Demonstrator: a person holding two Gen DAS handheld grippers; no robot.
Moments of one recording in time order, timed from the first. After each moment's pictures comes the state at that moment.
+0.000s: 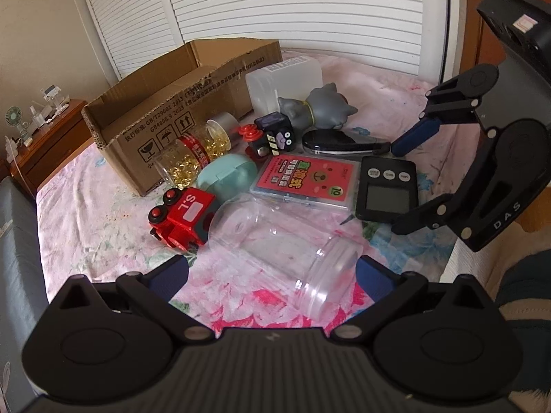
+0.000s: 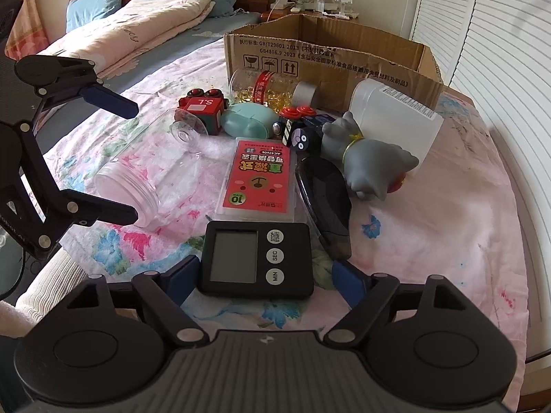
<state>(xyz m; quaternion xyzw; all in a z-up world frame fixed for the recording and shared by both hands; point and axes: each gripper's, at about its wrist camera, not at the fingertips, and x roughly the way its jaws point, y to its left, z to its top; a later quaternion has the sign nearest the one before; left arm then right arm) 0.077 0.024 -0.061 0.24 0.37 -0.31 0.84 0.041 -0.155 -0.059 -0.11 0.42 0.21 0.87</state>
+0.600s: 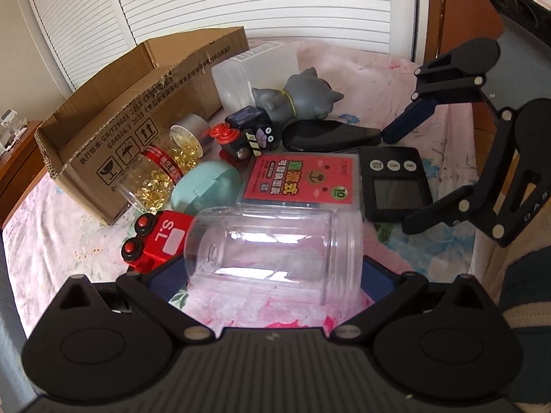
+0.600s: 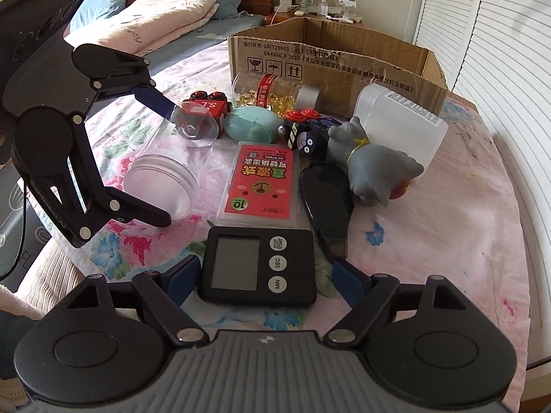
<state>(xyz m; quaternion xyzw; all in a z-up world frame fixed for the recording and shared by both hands) 0.107 0.011 -0.076 0.27 0.37 -0.38 0.81 0.043 -0.152 -0.060 -0.11 0.42 0.21 0.88</state>
